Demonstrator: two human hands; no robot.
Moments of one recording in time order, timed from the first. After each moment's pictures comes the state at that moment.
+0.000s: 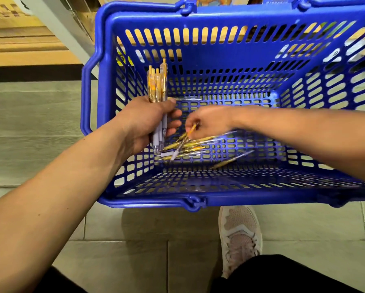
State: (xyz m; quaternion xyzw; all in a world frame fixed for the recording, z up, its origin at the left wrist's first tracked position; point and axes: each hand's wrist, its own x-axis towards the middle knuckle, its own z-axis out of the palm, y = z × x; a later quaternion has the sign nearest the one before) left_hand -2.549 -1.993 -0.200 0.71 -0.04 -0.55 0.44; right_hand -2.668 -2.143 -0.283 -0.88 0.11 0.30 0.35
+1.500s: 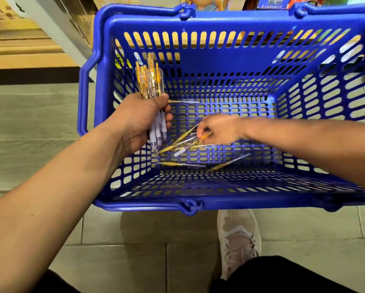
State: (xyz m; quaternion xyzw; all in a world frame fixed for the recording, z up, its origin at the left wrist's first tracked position) left_hand -2.546 -1.996 -0.199 0.70 -0.04 -0.51 0.49; right_hand -2.702 -2.156 -0.304 -0.88 0.14 0.32 0.31
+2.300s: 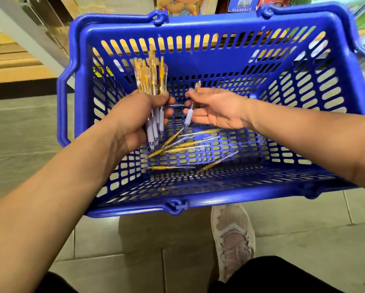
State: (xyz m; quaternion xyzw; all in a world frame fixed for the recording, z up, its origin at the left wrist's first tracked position) left_hand -2.561 -2.017 -0.195 0.66 -0.04 -0.57 0.49; right_hand -2.706 -2.172 -0.273 -0.38 0.37 0.02 0.85
